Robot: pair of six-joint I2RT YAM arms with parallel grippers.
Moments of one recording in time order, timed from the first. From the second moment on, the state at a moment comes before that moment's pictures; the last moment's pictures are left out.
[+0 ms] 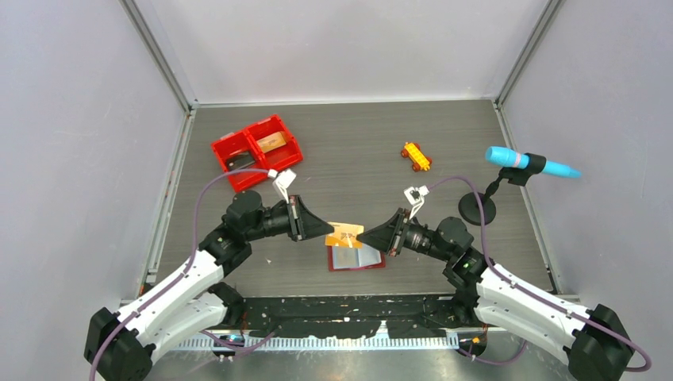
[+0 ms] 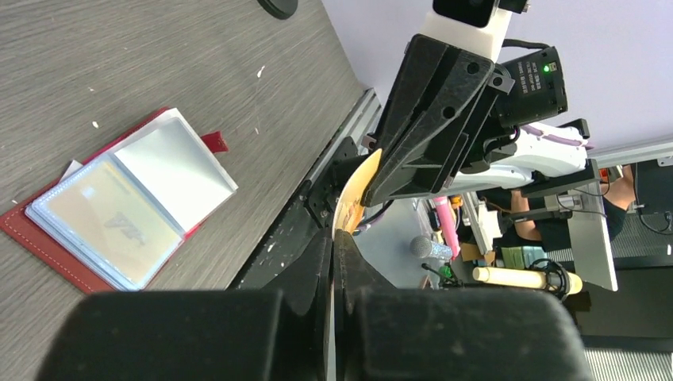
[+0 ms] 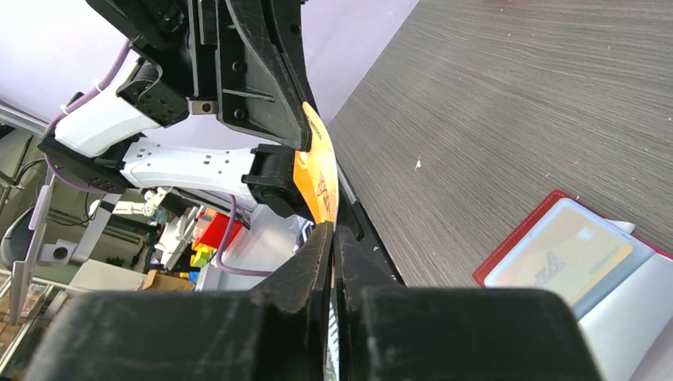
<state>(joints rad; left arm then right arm) -0.63 0.82 0.53 0.09 0.60 -0.89 0.77 0.70 0.26 0.48 -0.42 0.88</state>
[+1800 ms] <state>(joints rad) 0.13 2.10 1.79 -0.48 0.40 -0.60 0.77 0.93 0.53 0.18 -0.34 0.56</state>
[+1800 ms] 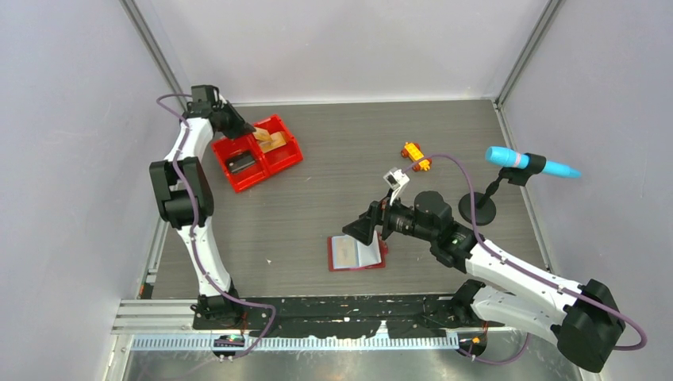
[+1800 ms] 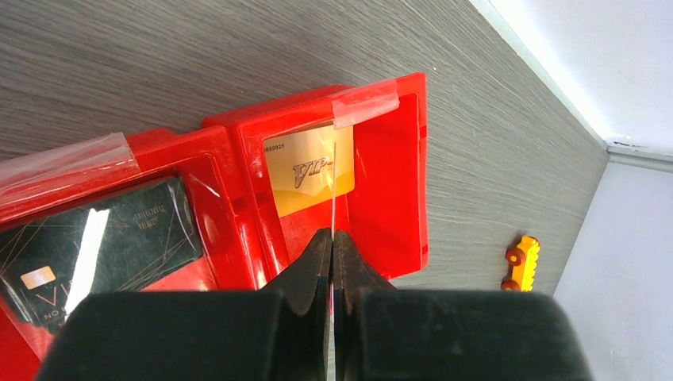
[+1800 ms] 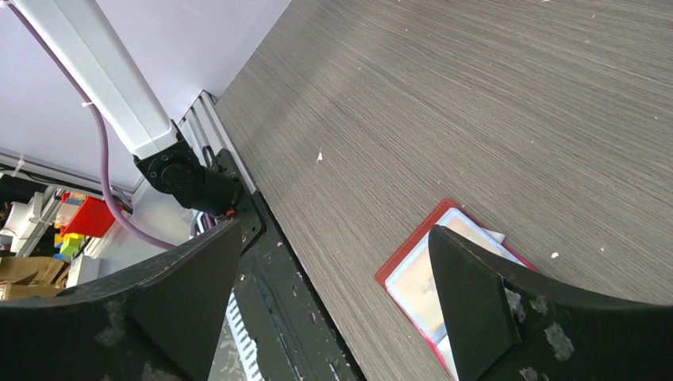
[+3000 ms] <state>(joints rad) 0.10 2.19 1.83 -0.47 0.40 -0.60 0.75 0.85 0.54 0.17 -0.28 0.54</state>
